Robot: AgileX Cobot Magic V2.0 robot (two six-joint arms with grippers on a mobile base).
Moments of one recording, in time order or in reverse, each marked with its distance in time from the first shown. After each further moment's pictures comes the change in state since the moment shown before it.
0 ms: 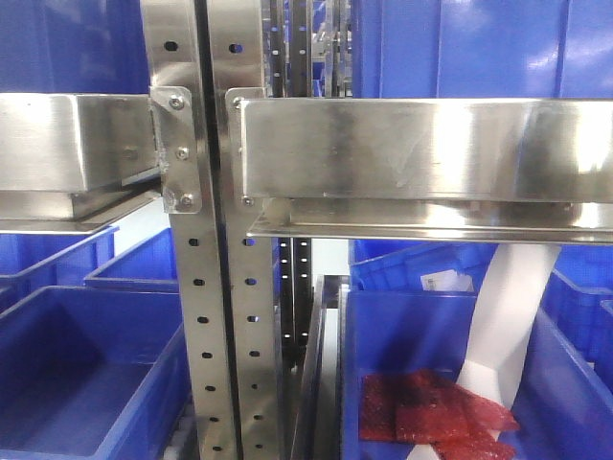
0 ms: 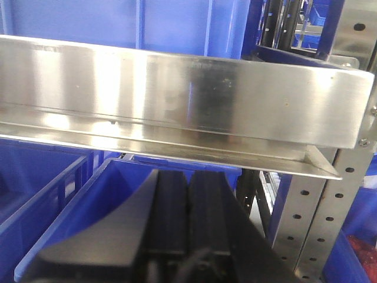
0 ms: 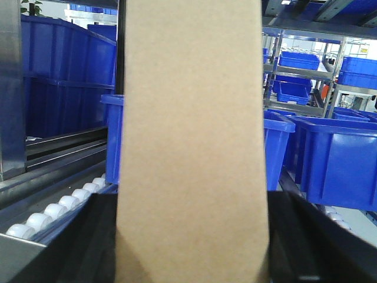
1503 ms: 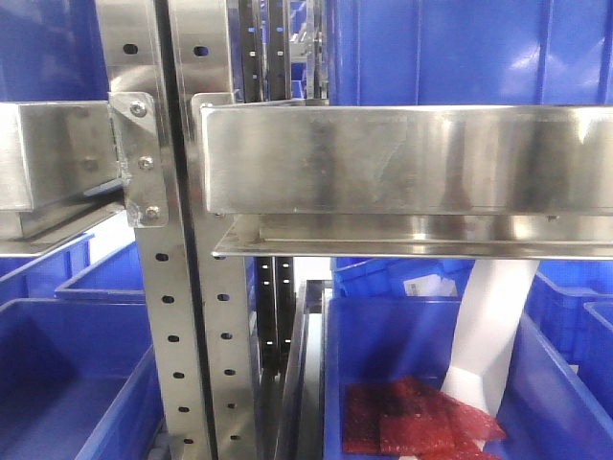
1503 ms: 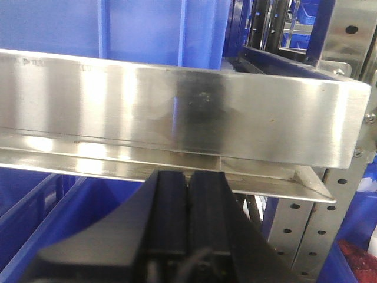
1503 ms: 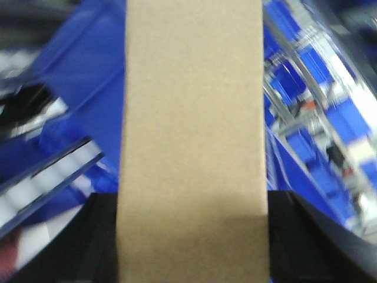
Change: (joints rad) left arm 0.000 0.000 0.000 0.000 0.000 0.000; right arm 0.139 0.710 -0.455 -0.416 0.093 -0.388
